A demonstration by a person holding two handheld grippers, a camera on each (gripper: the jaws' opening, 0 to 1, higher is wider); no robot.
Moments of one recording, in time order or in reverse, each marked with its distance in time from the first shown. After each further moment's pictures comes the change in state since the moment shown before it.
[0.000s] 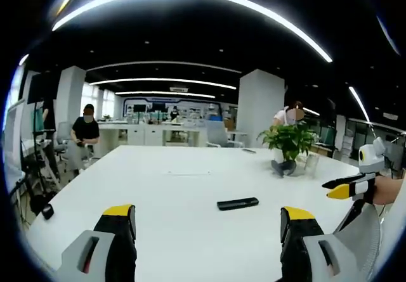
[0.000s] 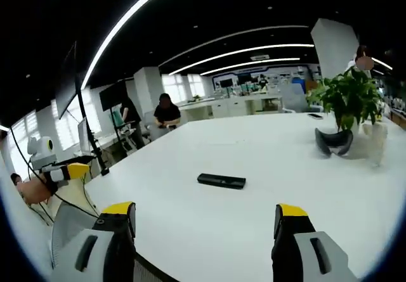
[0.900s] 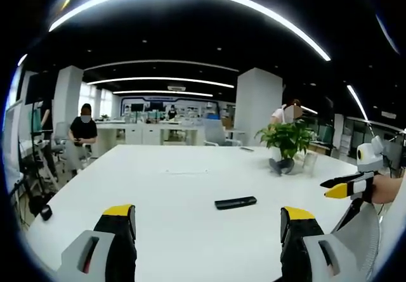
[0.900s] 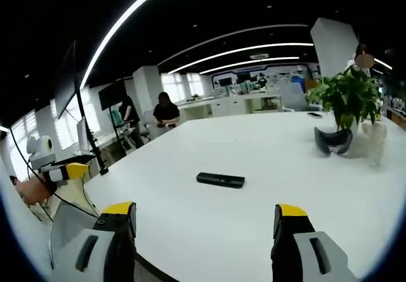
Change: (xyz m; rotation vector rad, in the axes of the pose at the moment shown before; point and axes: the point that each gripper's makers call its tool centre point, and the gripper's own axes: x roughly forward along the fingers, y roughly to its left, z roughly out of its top) left arm 0.002 -0.002 -0.001 0.006 0.008 -0.016; right arm 0.000 0.002 0.001 0.000 0.005 -0.006
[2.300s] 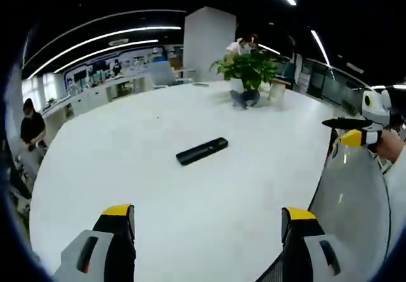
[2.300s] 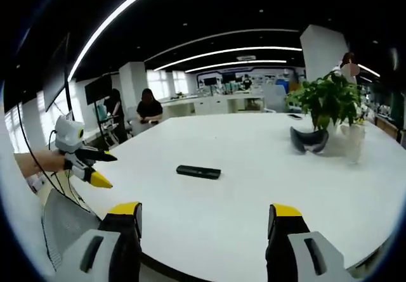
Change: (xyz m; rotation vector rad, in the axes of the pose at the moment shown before) left arm 0.089 -0.042 -0.077 0.224 0.517 -0.366; right arm -0.036 -0.030 -0.017 -0.028 0.021 -0.131
